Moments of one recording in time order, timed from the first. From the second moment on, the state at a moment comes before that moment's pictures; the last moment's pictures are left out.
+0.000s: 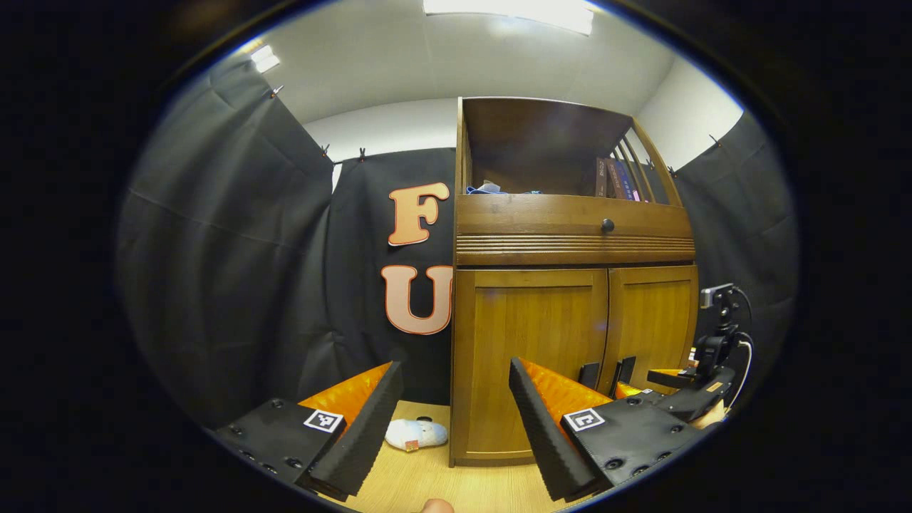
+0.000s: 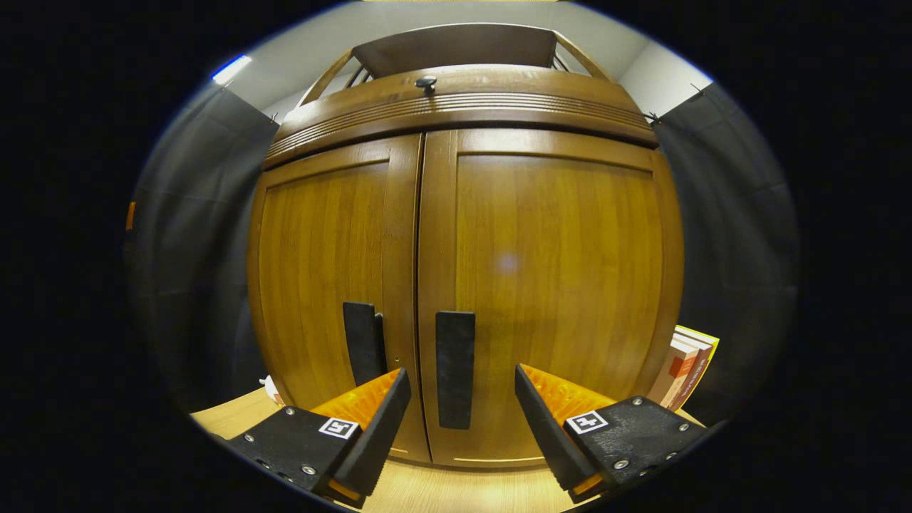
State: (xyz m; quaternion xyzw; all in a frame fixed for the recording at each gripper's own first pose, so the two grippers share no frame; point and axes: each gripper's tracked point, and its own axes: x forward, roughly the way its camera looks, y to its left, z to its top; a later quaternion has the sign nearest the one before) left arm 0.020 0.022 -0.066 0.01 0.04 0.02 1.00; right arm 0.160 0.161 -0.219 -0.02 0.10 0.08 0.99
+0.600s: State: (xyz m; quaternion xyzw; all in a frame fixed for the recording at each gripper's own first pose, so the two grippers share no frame) left arm 0.019 0.038 -0.075 0.00 0.05 0.03 1.00; right arm 0.192 0.163 -0.247 0.02 0.13 0.07 0.99
